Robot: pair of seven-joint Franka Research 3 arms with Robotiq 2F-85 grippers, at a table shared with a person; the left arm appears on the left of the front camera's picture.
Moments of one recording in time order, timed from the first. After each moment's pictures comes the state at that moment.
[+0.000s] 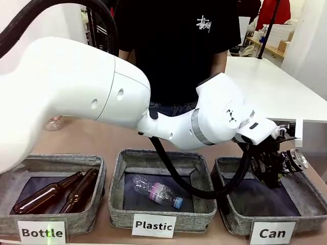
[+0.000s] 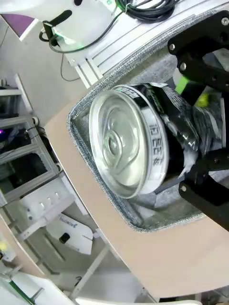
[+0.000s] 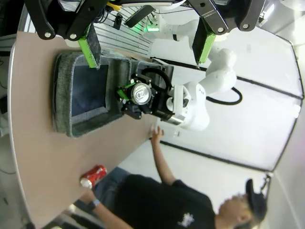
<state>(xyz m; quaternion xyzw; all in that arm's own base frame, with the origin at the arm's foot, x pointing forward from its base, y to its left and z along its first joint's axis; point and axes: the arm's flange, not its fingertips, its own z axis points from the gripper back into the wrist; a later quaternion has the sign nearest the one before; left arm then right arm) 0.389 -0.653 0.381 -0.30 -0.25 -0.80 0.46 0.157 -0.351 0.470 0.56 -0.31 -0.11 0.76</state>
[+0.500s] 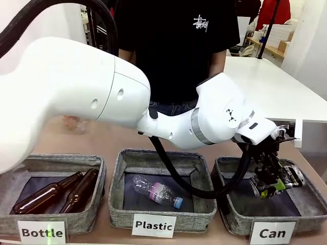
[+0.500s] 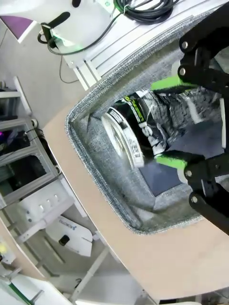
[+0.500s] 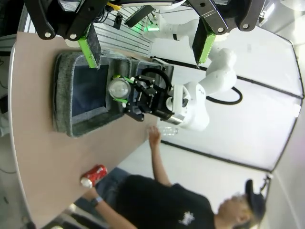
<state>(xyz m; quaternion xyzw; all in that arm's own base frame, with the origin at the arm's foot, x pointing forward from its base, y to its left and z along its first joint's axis) 0.390 -0.652 0.380 -0.30 -0.24 -0.80 0.46 0.155 -0.351 0.470 0.56 -0.31 -0.11 0.76</state>
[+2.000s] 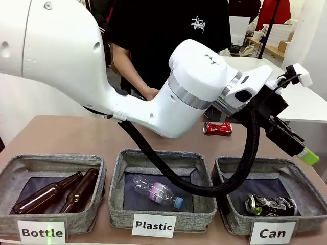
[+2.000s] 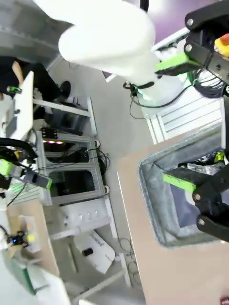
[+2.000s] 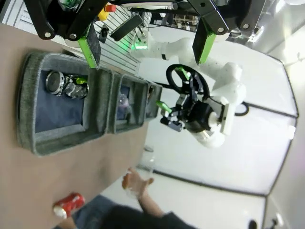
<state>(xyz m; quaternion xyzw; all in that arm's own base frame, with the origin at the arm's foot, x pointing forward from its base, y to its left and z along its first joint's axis) 0.347 -0.596 0.490 -0.47 -0.23 -0.68 0.51 0.200 -0.283 0.462 0.59 -0.24 -0.06 0.76</state>
